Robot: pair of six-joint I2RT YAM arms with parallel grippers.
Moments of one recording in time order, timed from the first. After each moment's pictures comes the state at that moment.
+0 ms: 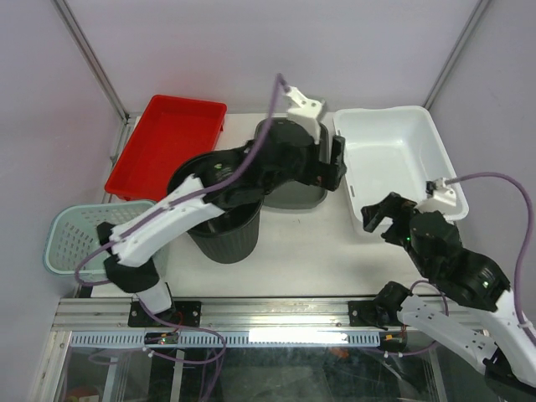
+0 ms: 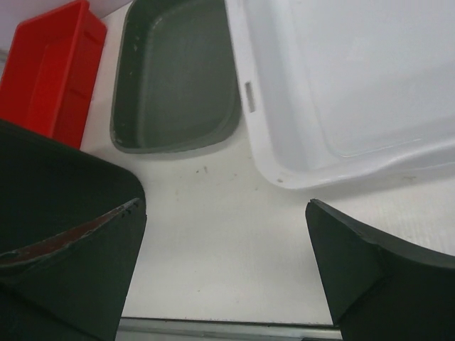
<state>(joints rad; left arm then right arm) -1.14 1.76 2.12 -0.79 -0.35 -0.48 0.80 0.47 1.03 -1.06 0.65 0.76</state>
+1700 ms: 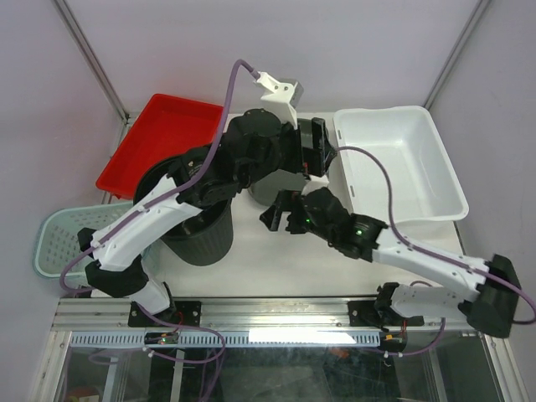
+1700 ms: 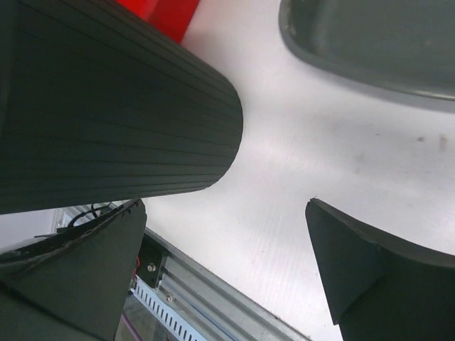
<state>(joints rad) -1.12 1.59 2.08 -0.74 -0.34 -0.50 1.02 1.19 0.87 -0.22 0.20 0.84</state>
